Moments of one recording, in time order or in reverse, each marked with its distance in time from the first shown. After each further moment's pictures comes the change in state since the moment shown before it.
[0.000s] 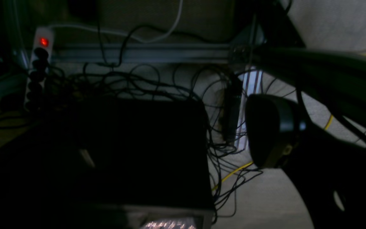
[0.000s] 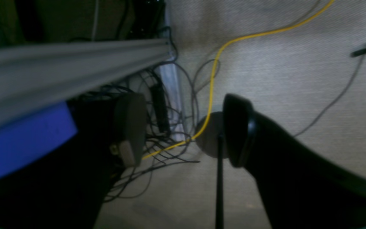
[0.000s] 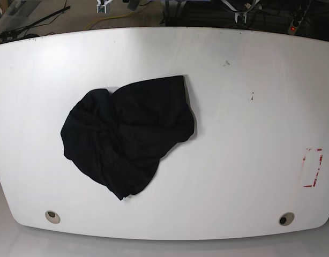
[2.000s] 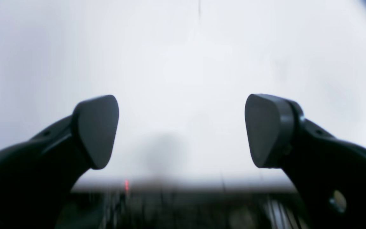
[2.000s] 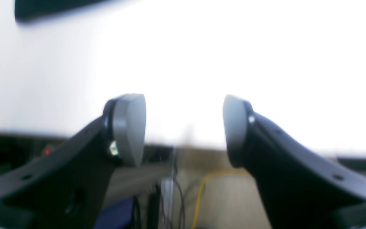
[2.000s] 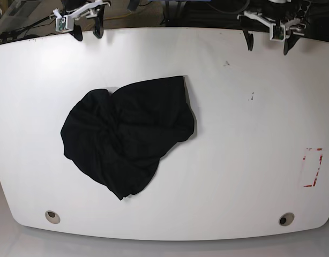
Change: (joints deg) left arm 25.7 -3.5 -10.0 70.7 0.2 -0.2 1.0; right arm -28.6 3.7 9.0 74.9 14.3 0.5 -9.8
